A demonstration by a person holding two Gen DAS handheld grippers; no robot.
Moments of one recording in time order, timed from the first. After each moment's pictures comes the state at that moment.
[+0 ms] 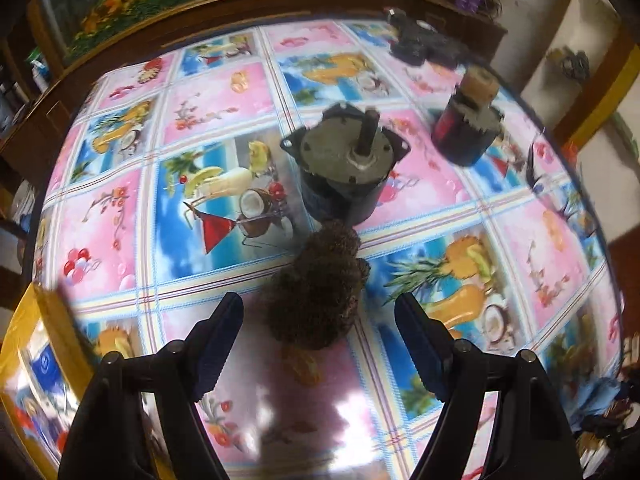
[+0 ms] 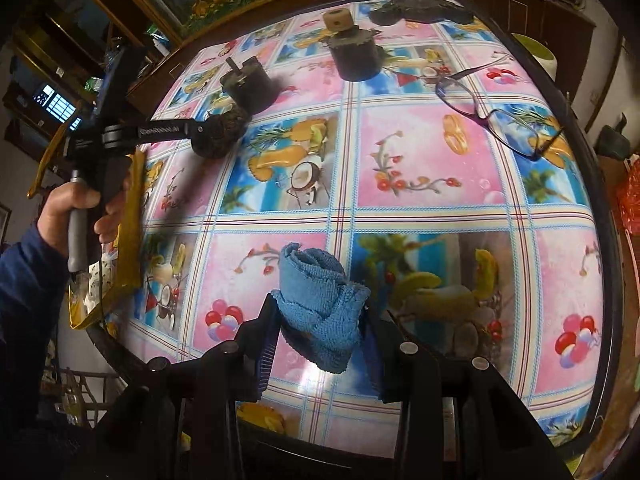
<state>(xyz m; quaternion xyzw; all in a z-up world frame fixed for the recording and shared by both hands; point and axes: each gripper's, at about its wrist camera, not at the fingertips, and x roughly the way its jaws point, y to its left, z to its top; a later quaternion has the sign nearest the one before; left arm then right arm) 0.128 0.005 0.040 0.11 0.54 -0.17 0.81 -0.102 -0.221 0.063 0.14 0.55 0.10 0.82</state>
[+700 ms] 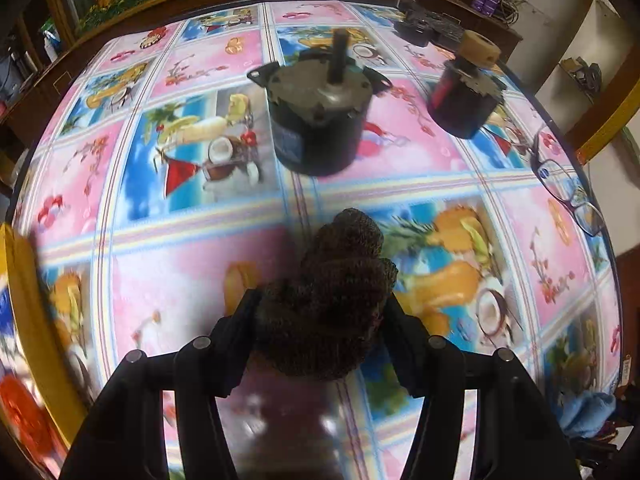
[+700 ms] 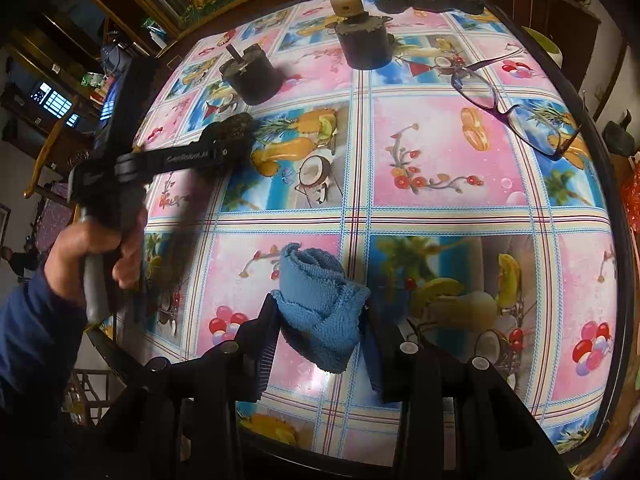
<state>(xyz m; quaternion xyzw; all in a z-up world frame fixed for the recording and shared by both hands) 0.093 -0.008 0.014 0.06 0.55 -0.15 0.82 -0.079 -0.204 0.051 0.14 0.57 0.11 0.80</state>
